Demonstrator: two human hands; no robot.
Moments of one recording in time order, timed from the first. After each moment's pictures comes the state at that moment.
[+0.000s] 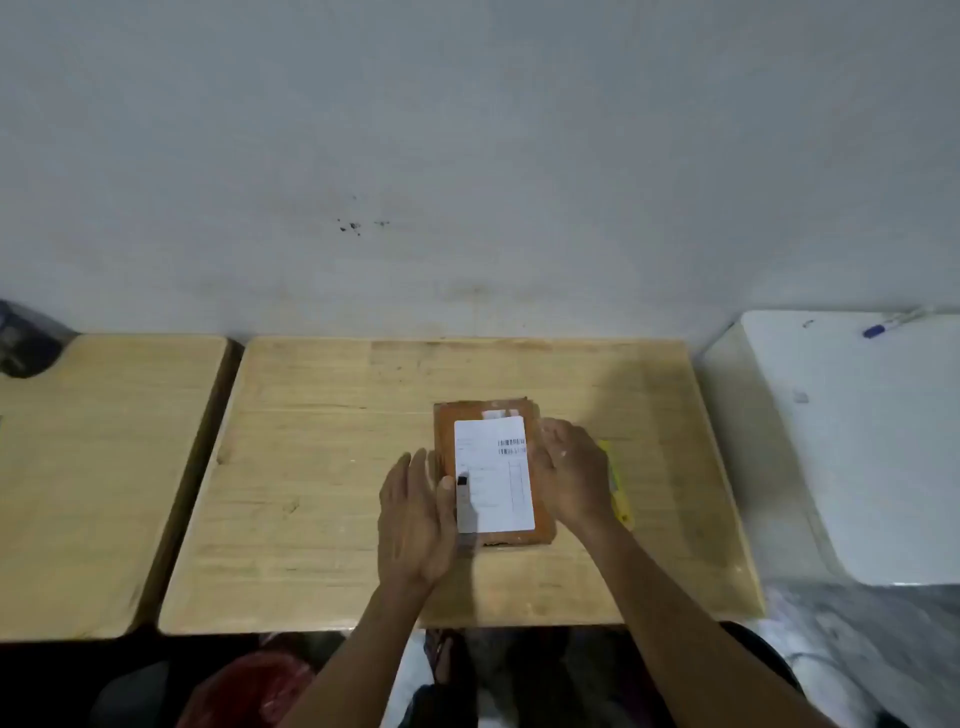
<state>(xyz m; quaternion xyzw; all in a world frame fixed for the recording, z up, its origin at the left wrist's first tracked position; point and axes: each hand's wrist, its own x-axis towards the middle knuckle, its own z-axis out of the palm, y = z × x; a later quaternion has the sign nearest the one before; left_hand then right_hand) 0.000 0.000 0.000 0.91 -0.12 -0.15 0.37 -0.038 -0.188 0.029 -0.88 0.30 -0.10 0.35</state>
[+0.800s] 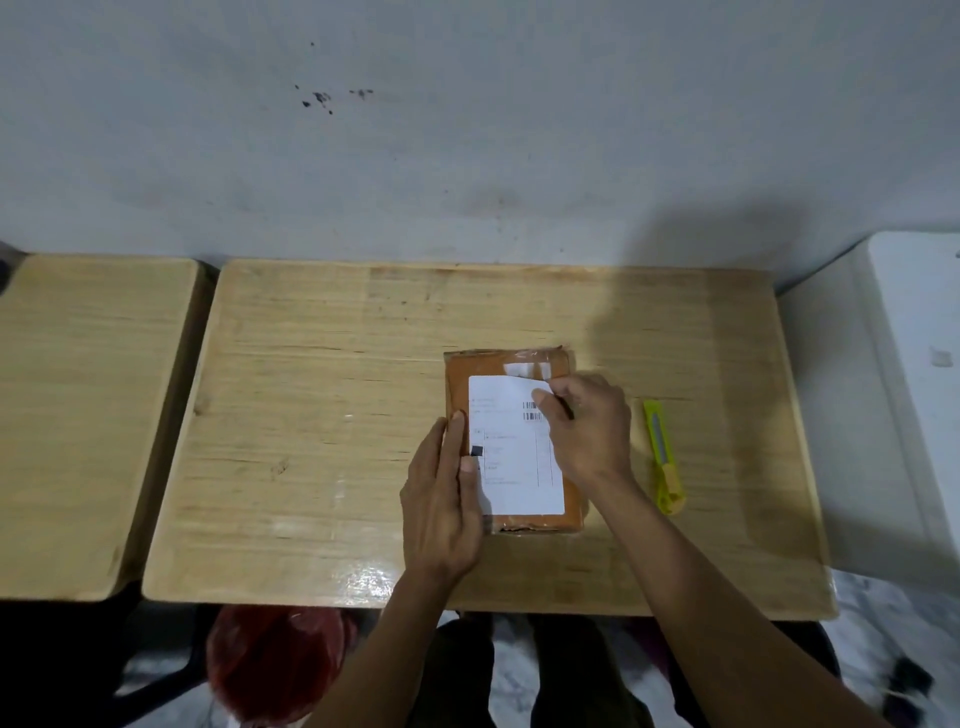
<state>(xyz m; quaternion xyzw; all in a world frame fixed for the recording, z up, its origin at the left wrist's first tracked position) -0.001 -0.014 -0.069 0.90 -0.14 -0.10 0.41 0.003 -0.200 -0.026 -0.85 0.30 -0.11 0.41</state>
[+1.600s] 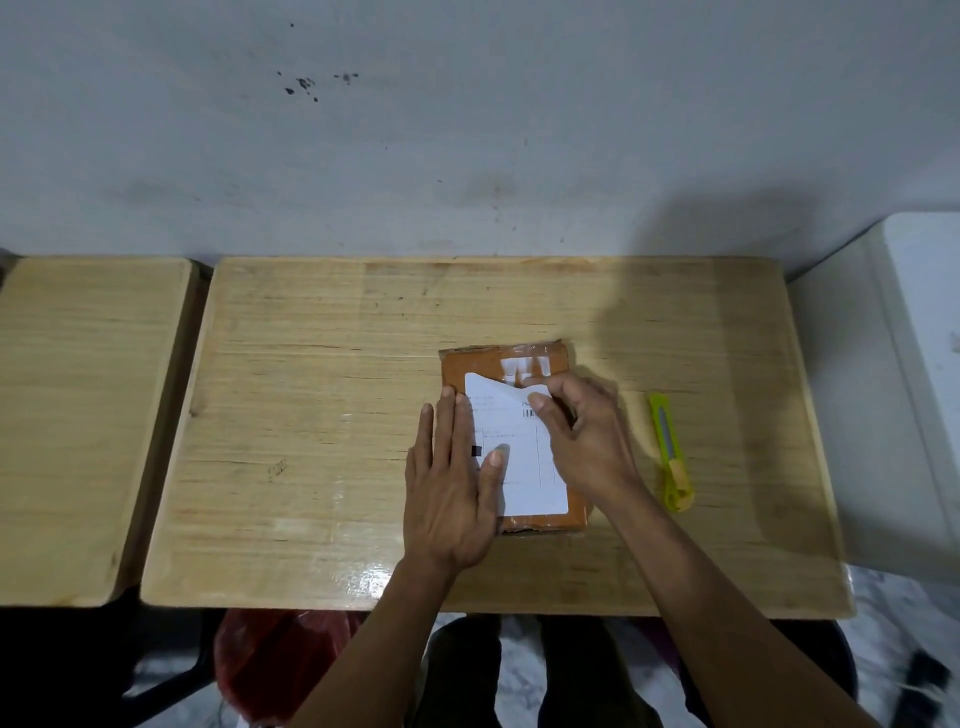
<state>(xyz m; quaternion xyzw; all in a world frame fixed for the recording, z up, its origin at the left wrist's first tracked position) 0.014 -0.024 -0.078 0.93 -0.24 -0.14 0.26 -0.008 -0.200 -0.043 -0.83 0.26 -0.06 0.49</state>
